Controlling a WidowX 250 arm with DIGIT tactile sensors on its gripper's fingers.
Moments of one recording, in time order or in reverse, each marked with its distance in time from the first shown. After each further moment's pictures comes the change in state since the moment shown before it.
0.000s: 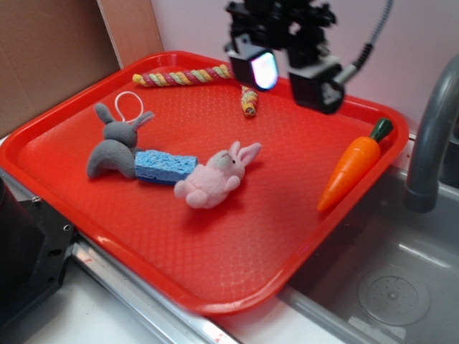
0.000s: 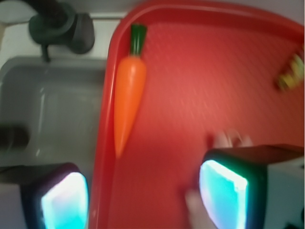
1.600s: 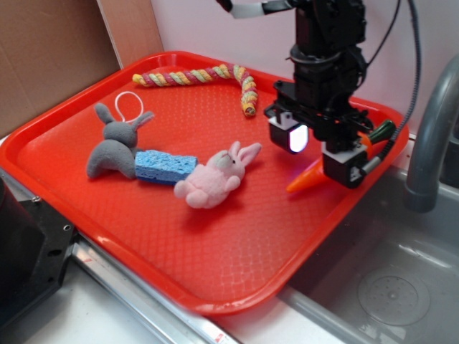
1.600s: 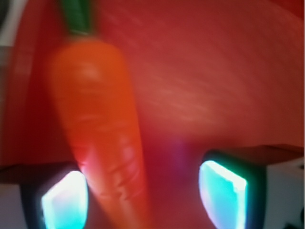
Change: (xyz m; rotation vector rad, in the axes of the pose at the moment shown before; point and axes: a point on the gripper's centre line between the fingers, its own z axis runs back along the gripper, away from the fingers) arm 0.006 0.030 -0.070 0.144 0.107 0.026
